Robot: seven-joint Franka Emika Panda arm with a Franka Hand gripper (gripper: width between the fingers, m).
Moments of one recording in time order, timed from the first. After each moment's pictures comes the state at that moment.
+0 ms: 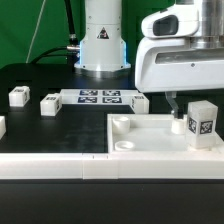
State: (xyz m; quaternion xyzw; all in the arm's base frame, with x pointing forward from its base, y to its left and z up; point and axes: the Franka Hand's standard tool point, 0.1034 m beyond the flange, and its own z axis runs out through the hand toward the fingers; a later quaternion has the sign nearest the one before) arm 0.644 0.124 0.079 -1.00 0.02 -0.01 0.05
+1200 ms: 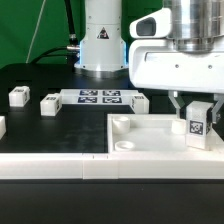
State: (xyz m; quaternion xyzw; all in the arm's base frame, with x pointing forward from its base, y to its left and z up) arm 0.644 0.110 0.075 -0.92 0.38 0.00 0.06
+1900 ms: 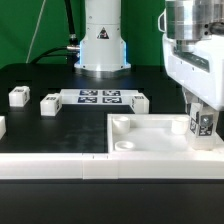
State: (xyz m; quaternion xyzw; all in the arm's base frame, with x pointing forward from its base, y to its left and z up) arm 0.639 0.115 0.074 -0.72 0.69 0.03 0.05
